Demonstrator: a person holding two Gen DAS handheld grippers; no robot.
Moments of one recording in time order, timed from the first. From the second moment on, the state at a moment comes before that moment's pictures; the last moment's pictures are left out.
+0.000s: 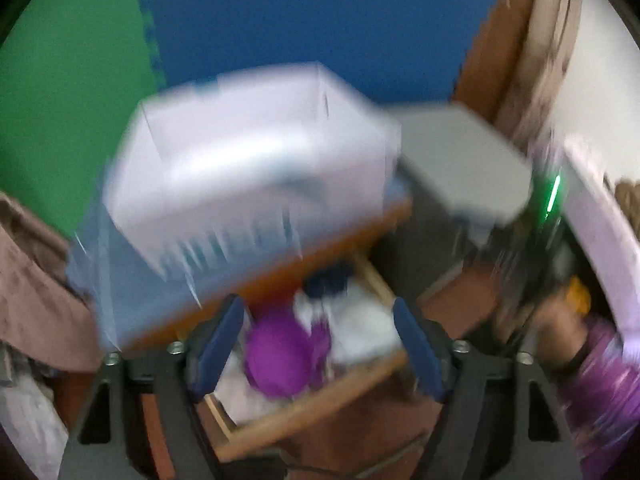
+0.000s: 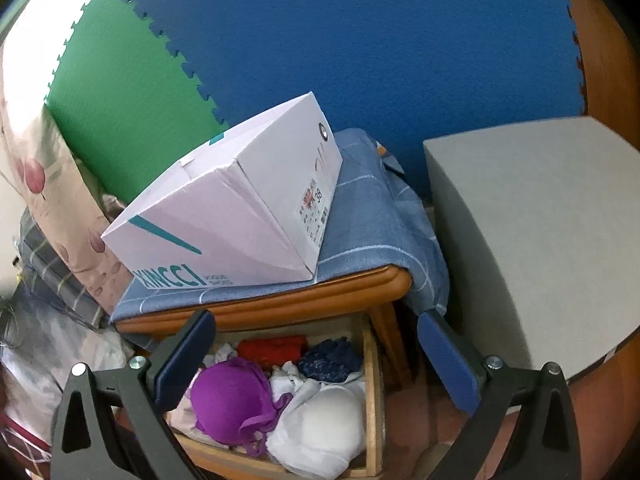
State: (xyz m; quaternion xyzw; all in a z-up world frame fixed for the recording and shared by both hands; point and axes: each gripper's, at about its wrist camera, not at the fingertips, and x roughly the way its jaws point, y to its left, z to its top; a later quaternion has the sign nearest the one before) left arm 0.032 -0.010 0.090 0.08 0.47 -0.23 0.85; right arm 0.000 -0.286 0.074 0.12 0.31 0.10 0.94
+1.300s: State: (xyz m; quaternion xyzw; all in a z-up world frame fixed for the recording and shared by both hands) left arm -0.009 0.010 0.179 0.00 0.37 -0.30 0.88; right arm 0.005 -0.276 0.064 0.10 0.33 0.10 0.93
